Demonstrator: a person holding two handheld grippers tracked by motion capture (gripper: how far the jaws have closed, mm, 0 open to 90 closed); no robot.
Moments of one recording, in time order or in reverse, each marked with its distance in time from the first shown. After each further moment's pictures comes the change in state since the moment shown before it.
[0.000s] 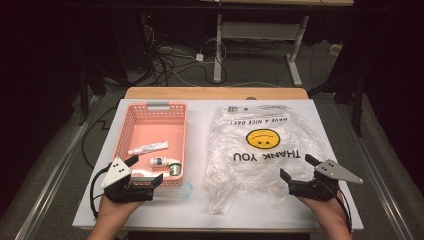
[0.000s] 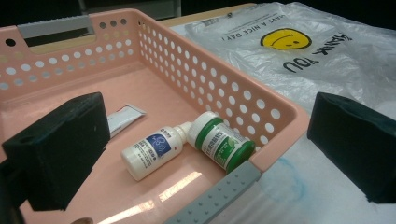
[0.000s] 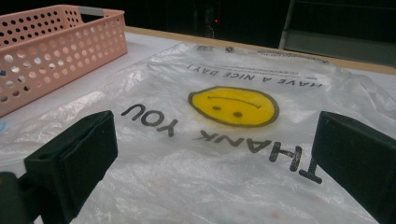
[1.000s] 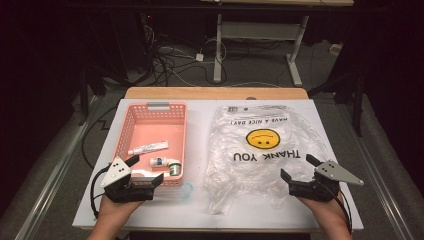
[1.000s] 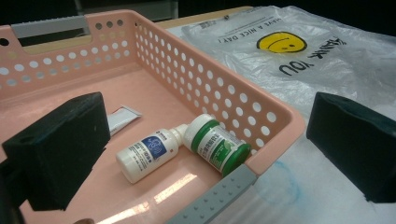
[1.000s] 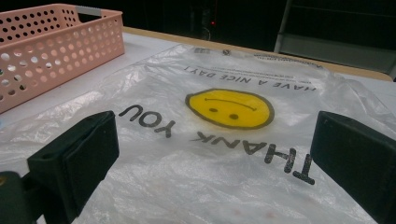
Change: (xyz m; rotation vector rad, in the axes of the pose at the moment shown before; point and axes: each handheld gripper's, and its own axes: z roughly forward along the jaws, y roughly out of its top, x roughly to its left) left arm 0.000 0.000 0.001 -0.008 -0.014 -0.008; right arm 0.002 0.002 -0.004 -0.010 -0.015 -0.016
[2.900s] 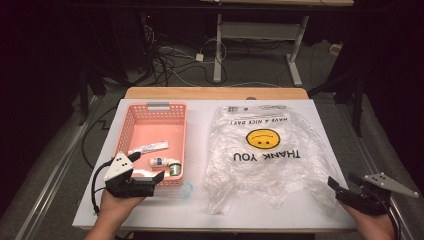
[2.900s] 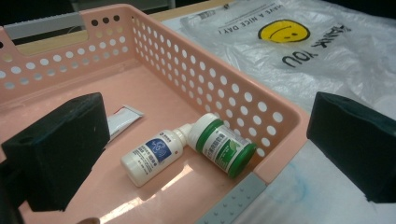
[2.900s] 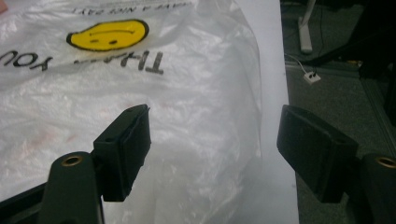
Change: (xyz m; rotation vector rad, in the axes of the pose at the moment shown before) left arm 0.004 0.010 0.006 0.057 -0.003 0.040; right arm -0.081 -0.040 -0.068 0.204 -0.227 0.180
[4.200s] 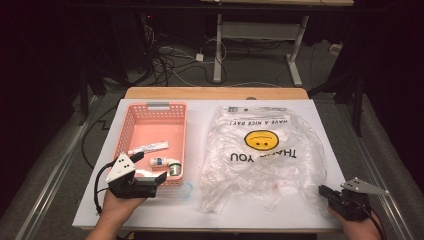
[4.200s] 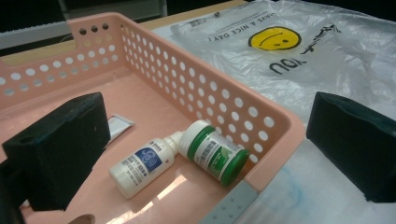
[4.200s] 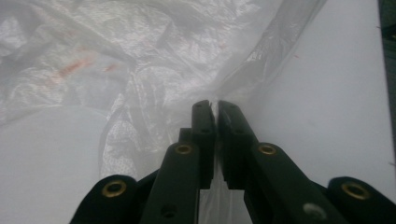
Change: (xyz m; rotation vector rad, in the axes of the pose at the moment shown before) left arm -0.004 0.001 0.004 -0.046 -0.044 0.017; right arm 0.028 -0.016 0.016 0.158 0.117 -0.131
